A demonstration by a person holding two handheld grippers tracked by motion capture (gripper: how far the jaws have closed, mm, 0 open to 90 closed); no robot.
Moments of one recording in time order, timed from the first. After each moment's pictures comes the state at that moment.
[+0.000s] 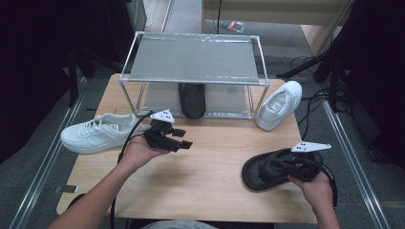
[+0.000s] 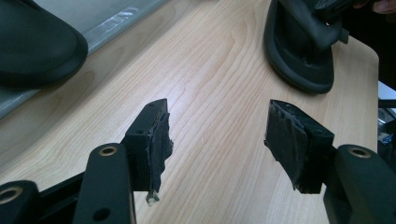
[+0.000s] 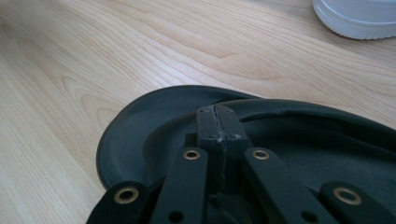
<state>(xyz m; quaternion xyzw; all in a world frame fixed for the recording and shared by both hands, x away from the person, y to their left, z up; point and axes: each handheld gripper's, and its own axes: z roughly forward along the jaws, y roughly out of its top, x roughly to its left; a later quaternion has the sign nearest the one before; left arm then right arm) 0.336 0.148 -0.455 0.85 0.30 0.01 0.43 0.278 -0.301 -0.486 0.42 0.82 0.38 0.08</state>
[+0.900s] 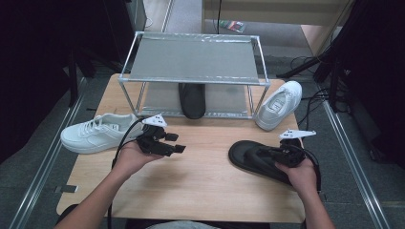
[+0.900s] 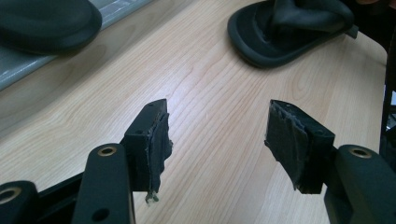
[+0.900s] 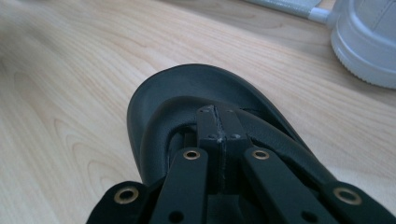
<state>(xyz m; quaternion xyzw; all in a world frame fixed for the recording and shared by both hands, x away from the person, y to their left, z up) 0.321 0.168 -0.462 0.85 0.32 0.01 0.42 0.318 -0.273 -0.491 0.42 0.81 0.40 0.07</state>
